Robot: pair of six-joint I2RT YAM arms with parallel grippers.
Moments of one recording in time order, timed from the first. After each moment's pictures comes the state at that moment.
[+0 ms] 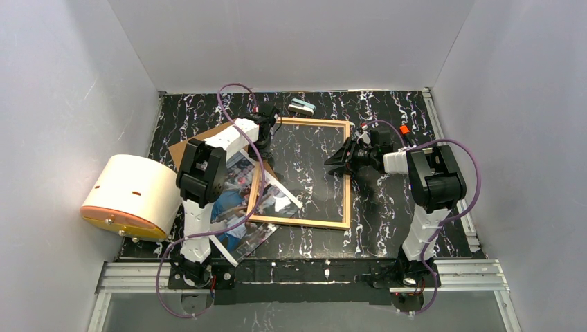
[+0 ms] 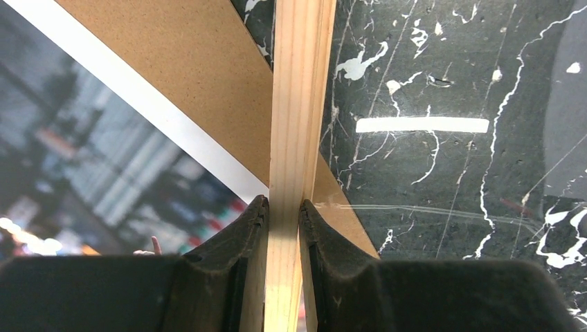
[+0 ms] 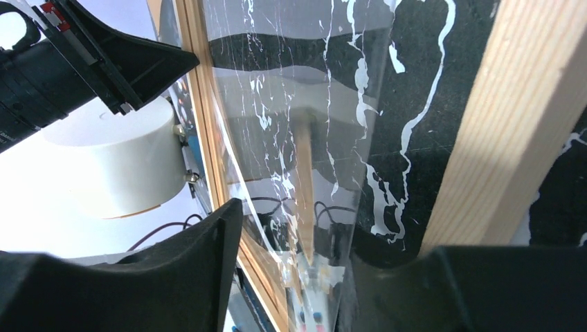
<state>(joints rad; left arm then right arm) -0.44 2.12 1.64 -0.81 -0.27 -0.32 0.20 1.91 0.91 0.25 -0.83 0.81</state>
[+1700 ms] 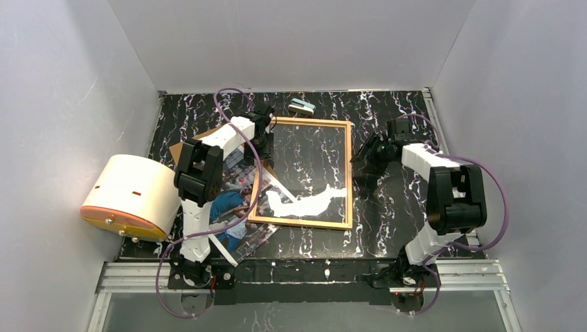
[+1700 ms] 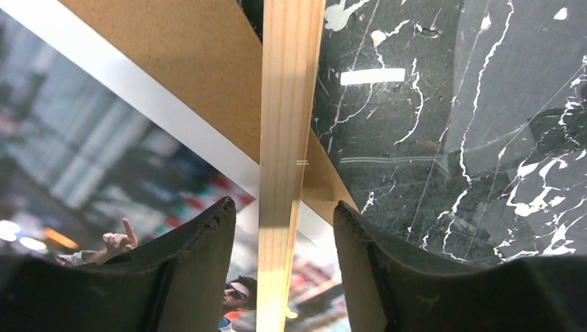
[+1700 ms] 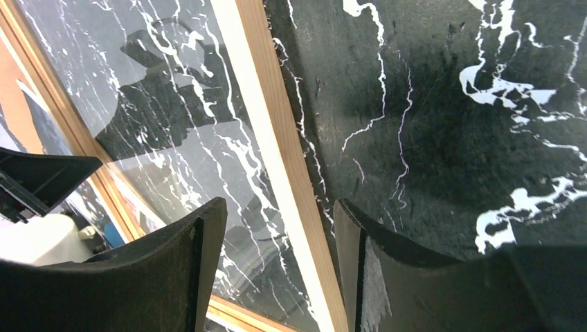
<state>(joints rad) -0.41 2.12 1.65 -0.87 -0.11 -0.36 0.11 1.67 0.99 -0.33 -0.37 0.66</state>
